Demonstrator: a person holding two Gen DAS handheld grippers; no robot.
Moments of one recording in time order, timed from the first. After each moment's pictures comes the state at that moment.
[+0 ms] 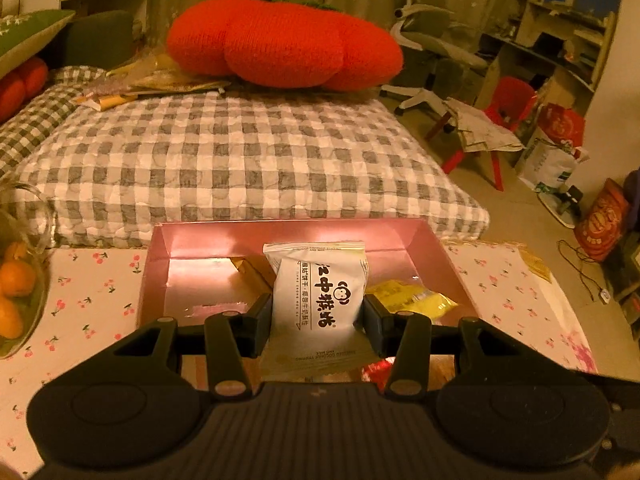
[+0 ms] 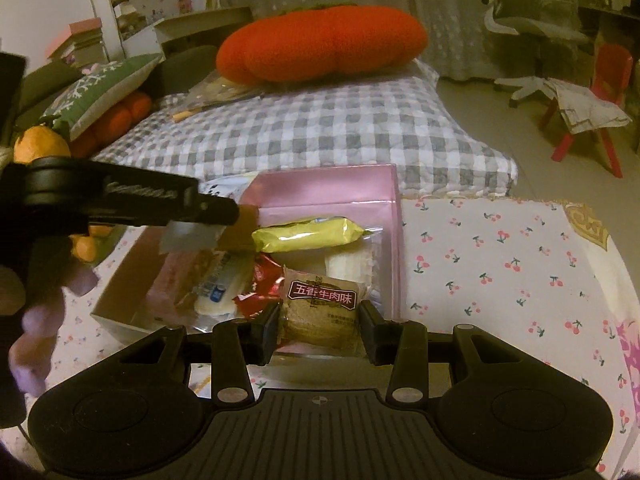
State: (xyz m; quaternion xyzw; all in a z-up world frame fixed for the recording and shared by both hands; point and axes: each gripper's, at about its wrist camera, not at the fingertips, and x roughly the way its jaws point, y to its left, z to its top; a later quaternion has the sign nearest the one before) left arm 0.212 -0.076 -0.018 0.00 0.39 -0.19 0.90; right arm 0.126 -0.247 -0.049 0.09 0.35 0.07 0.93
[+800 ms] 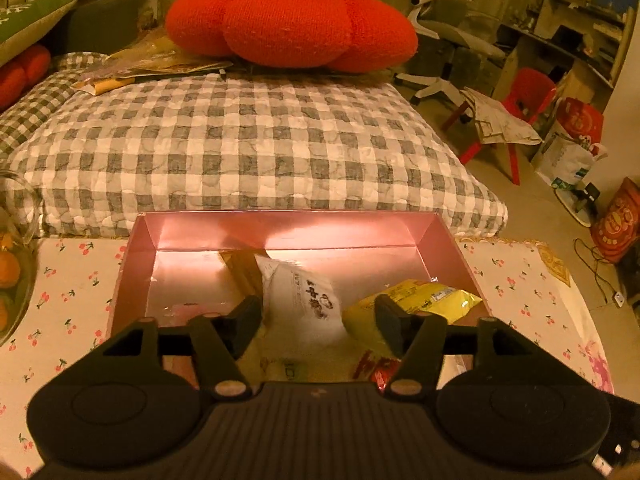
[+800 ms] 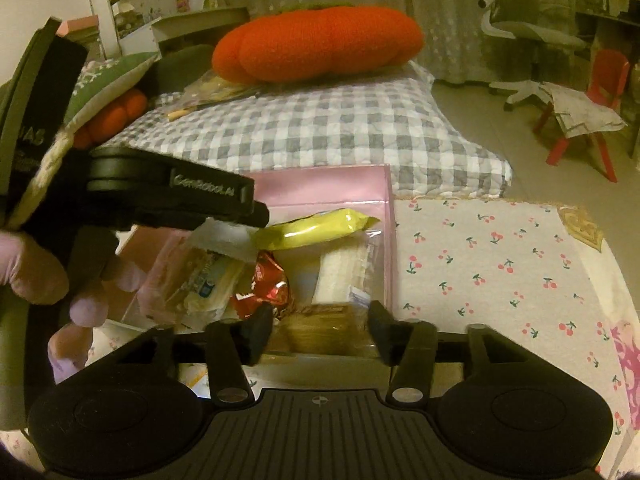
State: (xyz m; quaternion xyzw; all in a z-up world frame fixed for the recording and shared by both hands) left arm 0.223 -0.091 -0.027 0.00 0.40 -0.17 0.90; right arm 0.124 -0.246 -0.050 0.08 0.34 0.06 0.93
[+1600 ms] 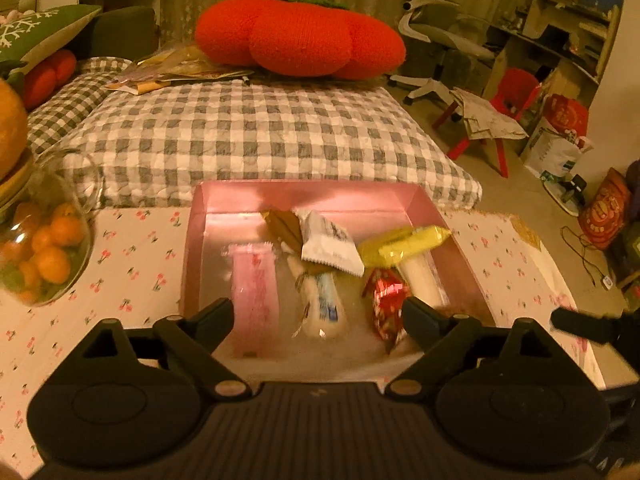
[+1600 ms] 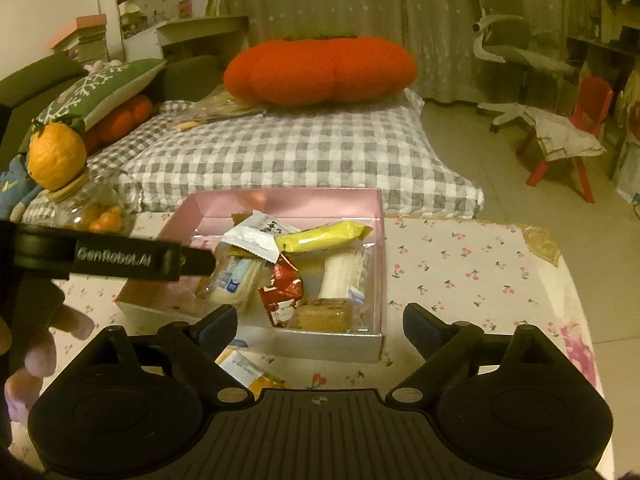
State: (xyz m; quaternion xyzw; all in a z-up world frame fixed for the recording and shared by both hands) left arm 0.154 -0.050 0.000 0.01 0.40 -0.18 0.90; right arm 0.078 -0.233 -0.007 0.05 0.33 0.04 0.94
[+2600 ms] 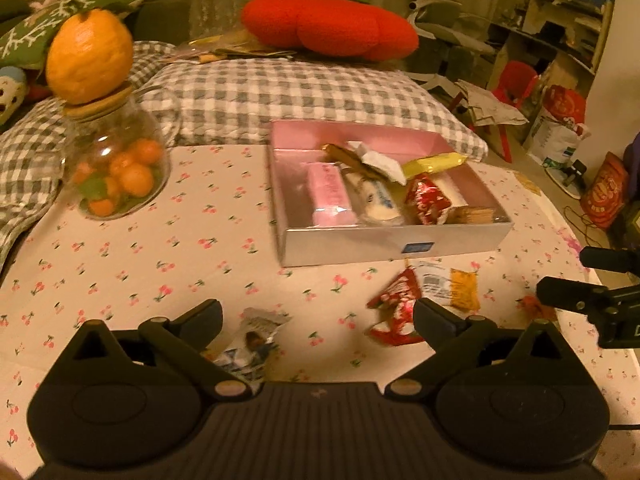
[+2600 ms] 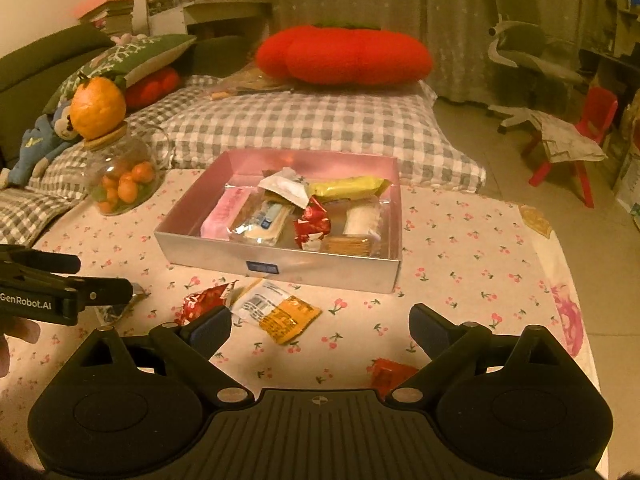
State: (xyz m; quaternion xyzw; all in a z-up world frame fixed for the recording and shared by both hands) left arm 0.071 0.028 -0.023 0.01 0.39 -0.16 0.91; right arm 0.016 -0.212 -0.016 0.01 0.34 0.05 0.94
